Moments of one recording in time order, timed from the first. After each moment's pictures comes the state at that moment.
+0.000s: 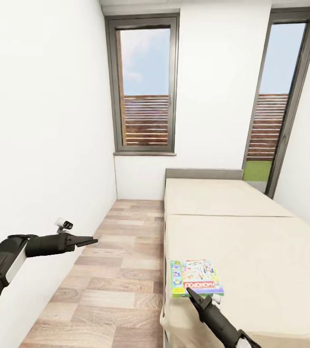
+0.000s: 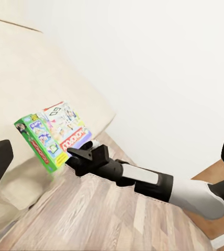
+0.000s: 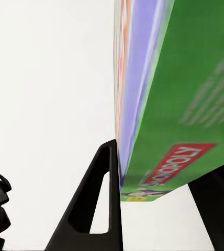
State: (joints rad) left arm -0.67 0.44 -0.06 -0.94 0.33 0.88 -1.57; right arm -0.25 0.00 -0.13 -0.66 -0.87 0.43 0.91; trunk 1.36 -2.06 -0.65
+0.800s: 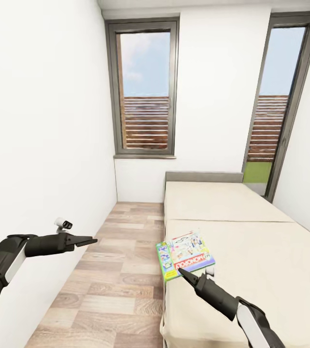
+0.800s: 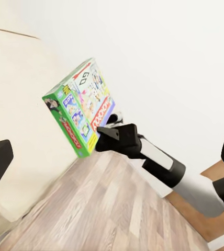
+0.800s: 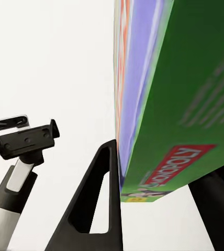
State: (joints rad) left arm -0.66 0.44 -0.06 -0.94 0.33 0.88 -1.57; right arm -0.24 -0.05 -0.01 -1.07 -0.81 0.63 0.86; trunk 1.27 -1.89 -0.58
